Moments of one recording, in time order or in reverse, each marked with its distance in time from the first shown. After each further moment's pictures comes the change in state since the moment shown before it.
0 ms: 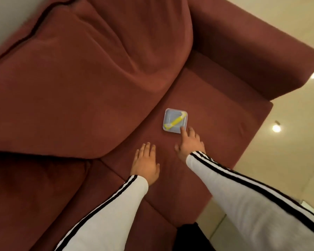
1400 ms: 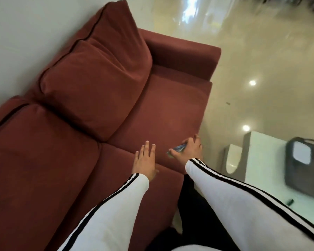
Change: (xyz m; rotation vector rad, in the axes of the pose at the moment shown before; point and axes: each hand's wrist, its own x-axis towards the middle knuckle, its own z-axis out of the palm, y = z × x) left_hand -0.318 -0.012 0.037 0.163 0.082 0.247; right_hand -0.388 0.005 0.112 0.550 0.489 0.283
